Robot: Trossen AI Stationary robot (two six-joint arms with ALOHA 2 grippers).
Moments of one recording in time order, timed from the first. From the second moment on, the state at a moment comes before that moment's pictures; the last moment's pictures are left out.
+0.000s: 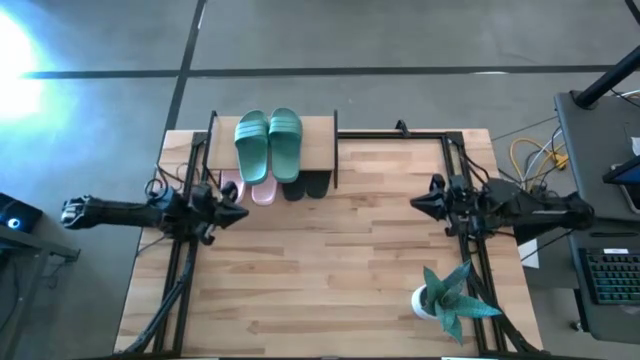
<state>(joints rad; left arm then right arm) -0.01 0.30 0.01 0.60 0.11 -0.44 0.02 0.17 0.25 -0.02 0.02 0.45</state>
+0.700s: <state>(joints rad) 0.03 0.23 0.03 0.18 0.07 -0.43 -0.05 0.17 0.15 -0.10 0.18 0.41</state>
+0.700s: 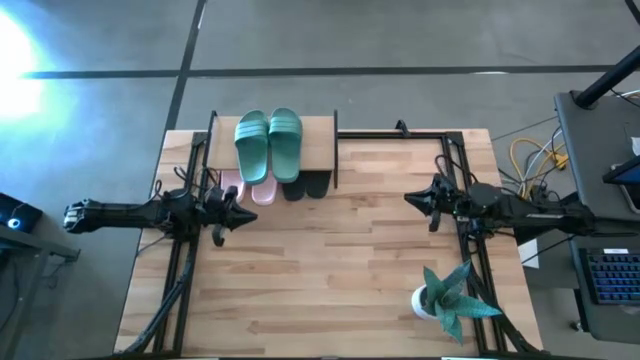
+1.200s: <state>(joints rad) 0.03 0.24 0.03 0.18 0.07 -0.43 -0.05 0.17 0.13 -0.09 0.18 0.39</state>
